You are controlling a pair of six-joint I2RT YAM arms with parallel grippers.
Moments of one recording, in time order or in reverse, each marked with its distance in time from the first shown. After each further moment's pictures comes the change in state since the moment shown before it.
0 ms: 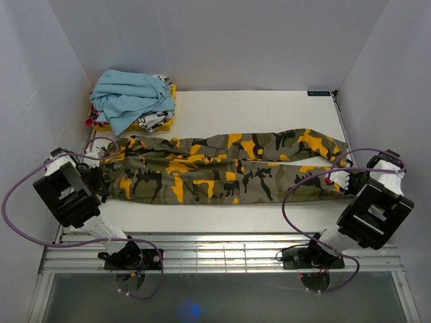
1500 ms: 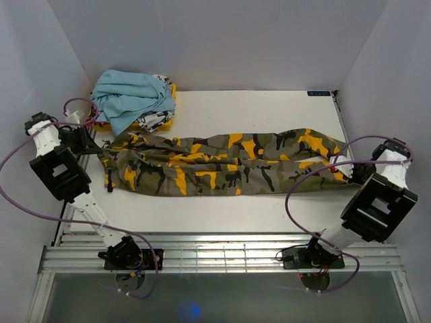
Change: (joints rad) left arm 0.006 0.423 0.826 -0.332 0.327 -0.154; right arm 0.024 0.074 0.174 -0.075 -0.080 0.046
